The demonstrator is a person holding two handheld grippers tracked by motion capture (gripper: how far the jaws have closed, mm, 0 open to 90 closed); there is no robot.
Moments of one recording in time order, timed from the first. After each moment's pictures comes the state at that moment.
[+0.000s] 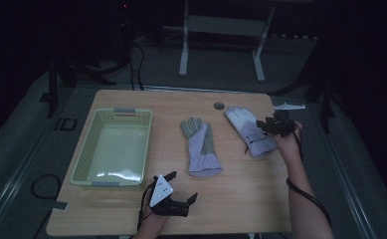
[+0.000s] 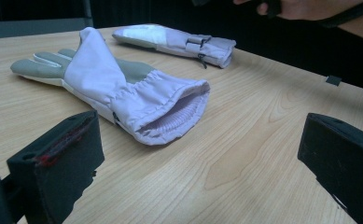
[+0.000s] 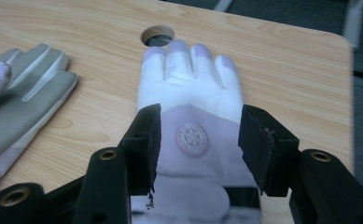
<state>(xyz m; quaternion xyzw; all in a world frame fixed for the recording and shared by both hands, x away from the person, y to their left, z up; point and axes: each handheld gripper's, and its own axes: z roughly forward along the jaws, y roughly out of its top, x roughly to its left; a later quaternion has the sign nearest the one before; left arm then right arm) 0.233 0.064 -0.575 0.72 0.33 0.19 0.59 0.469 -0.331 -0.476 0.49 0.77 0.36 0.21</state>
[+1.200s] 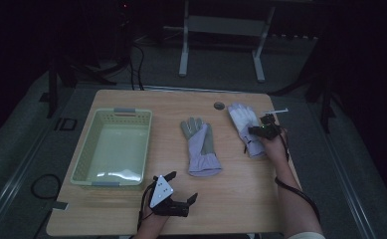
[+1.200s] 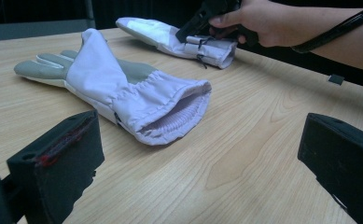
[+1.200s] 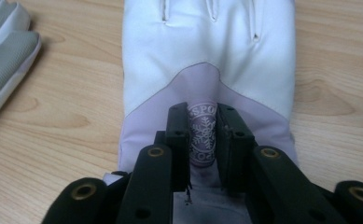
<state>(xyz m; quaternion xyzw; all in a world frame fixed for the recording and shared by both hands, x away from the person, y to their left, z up) 0.232 0.064 -0.575 0.72 0.33 0.20 0.58 0.495 -0.317 -0.528 0.54 0.77 0.31 0.15</state>
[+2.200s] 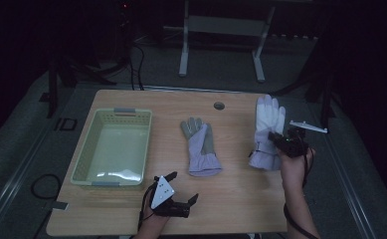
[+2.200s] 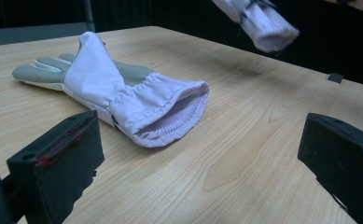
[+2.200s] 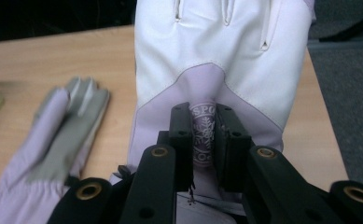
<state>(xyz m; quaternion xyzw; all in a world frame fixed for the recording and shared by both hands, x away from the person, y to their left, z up) 0.230 0.061 -0.575 0.72 0.32 0.20 0.58 0.365 -0.324 -0.444 0.60 0.66 0.39 0.22</state>
